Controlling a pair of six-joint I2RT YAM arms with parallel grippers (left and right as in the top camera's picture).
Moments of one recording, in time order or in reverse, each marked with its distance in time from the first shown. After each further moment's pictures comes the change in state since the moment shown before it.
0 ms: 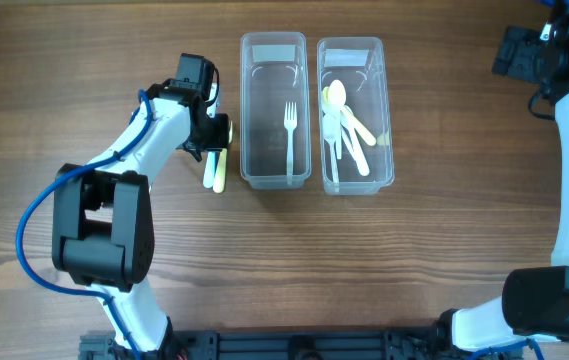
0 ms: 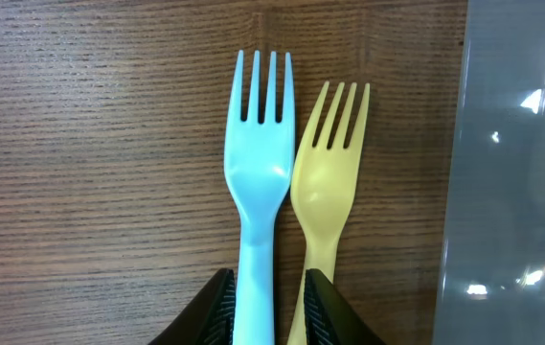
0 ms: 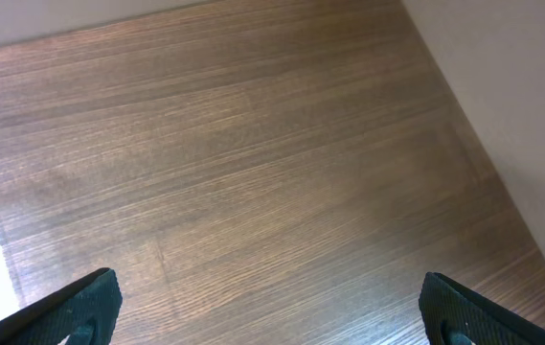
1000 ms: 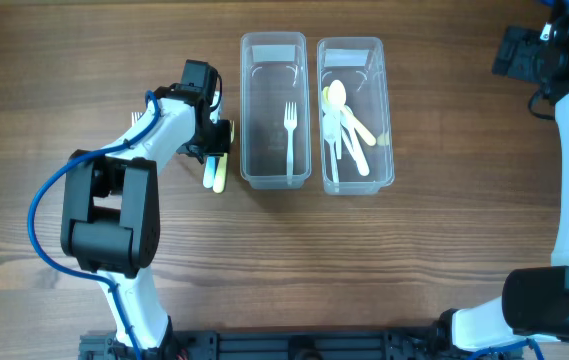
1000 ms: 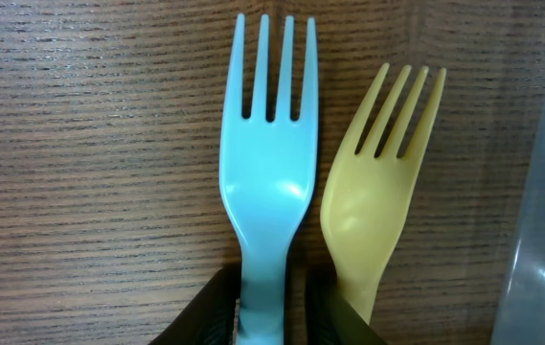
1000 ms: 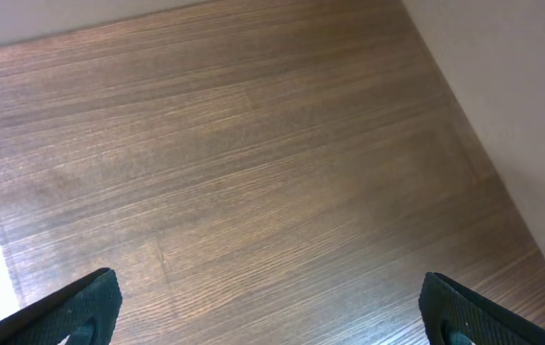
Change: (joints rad) left arm 0.000 0.077 0.000 0.019 -0.004 0.004; right arm 0.000 0.000 0.000 0.000 0.000 0.000
